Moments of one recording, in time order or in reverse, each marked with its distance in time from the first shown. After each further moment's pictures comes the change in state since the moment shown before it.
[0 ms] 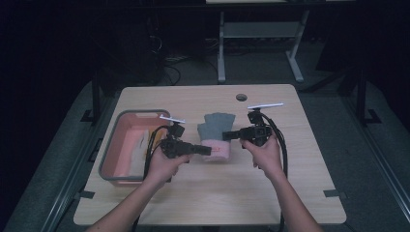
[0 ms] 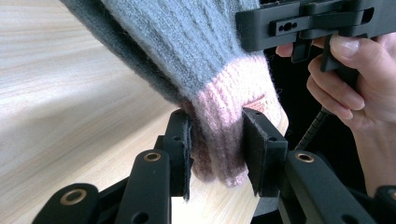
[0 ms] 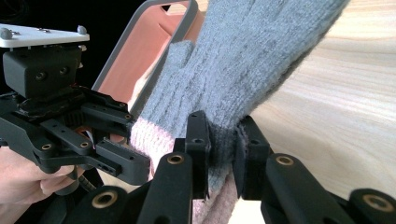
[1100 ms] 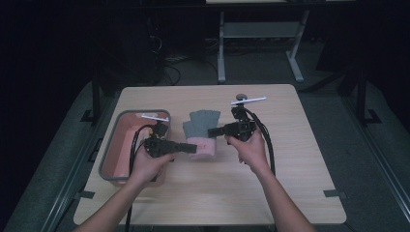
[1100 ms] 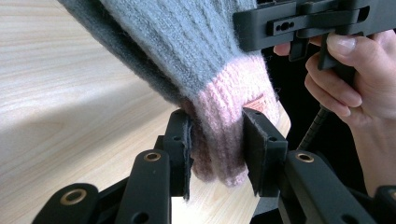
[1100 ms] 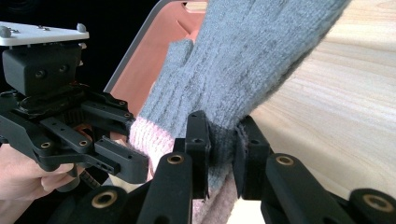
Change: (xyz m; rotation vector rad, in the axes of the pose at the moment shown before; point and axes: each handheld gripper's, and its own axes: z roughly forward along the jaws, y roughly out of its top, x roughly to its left) left arm 0.012 -0.005 -0.039 -0.034 0.017 -0.024; right arm 0.027 0.017 0.029 0.035 0.028 -0.039
